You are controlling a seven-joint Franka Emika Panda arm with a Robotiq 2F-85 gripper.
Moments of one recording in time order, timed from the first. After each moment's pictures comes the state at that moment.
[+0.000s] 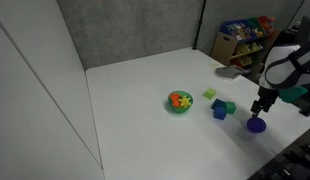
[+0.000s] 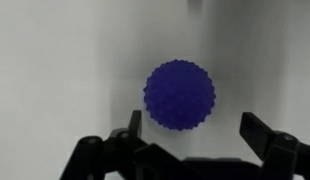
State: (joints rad) arm -0.17 0.44 -0.13 -2.39 -0.02 2.57 -0.23
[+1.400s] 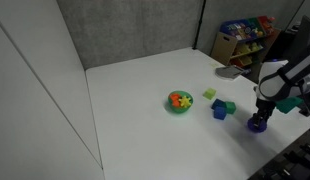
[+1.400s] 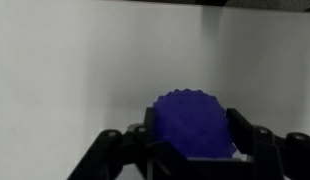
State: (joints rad) arm -0.19 0.59 -0.12 -2.34 -0.05 2.58 -0.26
